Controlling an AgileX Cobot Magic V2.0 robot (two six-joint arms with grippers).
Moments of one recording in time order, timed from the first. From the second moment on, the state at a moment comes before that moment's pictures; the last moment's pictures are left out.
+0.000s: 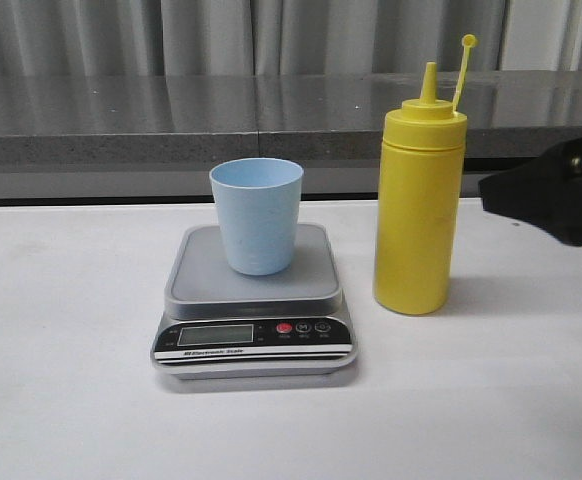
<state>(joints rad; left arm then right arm) -0.18 0.20 -0.37 -0.04 0.31 0.04 0.12 1.33 -0.31 -0.53 -0.74 0.31</state>
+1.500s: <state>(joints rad) -0.18 0.20 -0.37 -0.04 0.31 0.04 0.12 0.47 -0.30 -0.34 0.06 0.33</state>
